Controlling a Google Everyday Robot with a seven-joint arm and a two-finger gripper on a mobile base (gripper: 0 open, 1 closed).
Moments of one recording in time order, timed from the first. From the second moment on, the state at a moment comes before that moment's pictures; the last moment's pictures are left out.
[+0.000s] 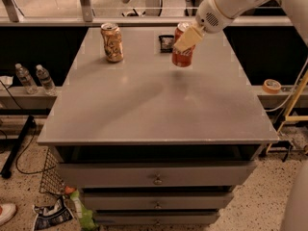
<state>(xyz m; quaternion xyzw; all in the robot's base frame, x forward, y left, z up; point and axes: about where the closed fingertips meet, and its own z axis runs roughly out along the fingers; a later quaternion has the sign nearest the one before) 0.693 -0.103 0.941 -0.49 0.80 0.10 0.33</state>
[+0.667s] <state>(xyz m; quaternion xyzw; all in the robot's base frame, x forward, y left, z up) 0.692 -0.056 0.957 -0.50 0.79 0.10 0.34</state>
